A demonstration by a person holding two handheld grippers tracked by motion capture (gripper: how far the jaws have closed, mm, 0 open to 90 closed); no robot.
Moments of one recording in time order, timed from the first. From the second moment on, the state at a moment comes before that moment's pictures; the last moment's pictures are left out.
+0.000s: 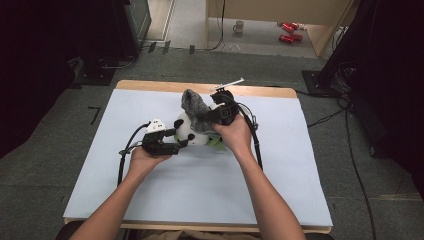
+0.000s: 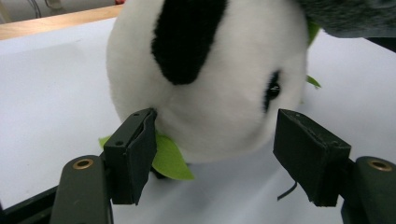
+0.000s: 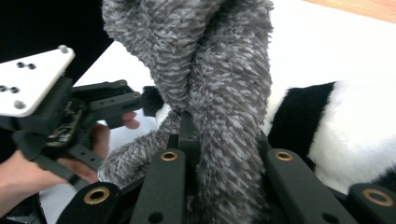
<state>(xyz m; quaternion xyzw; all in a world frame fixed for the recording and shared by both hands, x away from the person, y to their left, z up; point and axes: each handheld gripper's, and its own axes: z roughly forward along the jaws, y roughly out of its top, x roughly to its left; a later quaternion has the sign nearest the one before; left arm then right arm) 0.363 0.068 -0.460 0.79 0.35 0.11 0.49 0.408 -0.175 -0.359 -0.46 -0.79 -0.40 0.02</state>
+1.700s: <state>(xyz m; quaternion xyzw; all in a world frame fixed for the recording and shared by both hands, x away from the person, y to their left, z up) 0.363 0.085 -0.429 0.78 0.36 -0.01 0.50 0.394 -0.149 -0.312 -0.42 -0.79 -0.45 0.04</state>
